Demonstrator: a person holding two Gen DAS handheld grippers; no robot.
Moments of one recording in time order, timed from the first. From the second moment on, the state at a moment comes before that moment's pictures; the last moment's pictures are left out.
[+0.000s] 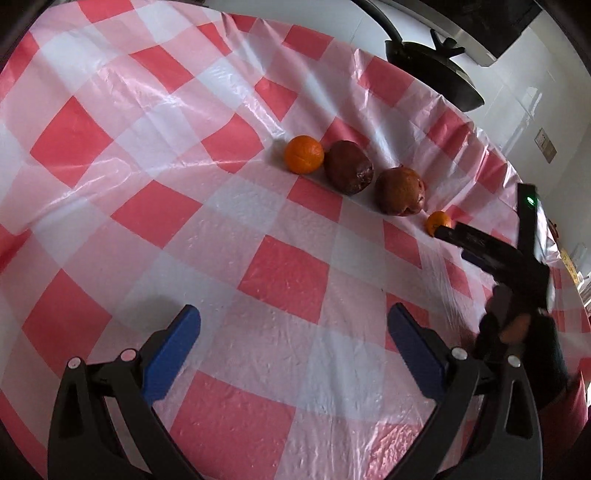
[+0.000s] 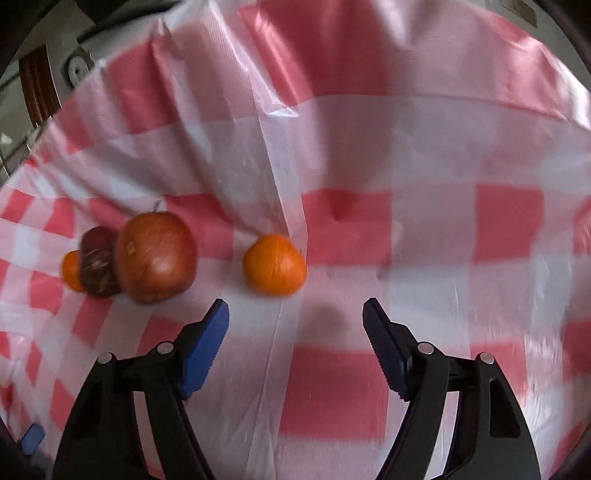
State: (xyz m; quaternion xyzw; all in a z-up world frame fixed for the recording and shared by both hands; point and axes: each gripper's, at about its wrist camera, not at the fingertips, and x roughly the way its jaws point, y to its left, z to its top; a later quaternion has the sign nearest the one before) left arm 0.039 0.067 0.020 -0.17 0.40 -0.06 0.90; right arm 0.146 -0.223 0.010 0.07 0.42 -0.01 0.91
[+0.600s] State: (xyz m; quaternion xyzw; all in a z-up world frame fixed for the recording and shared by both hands) left arm 0.041 0.060 0.021 -0.14 0.41 -0.04 0.90; right arm 0.090 -0.247 0.015 0.18 0.37 -0.04 0.91
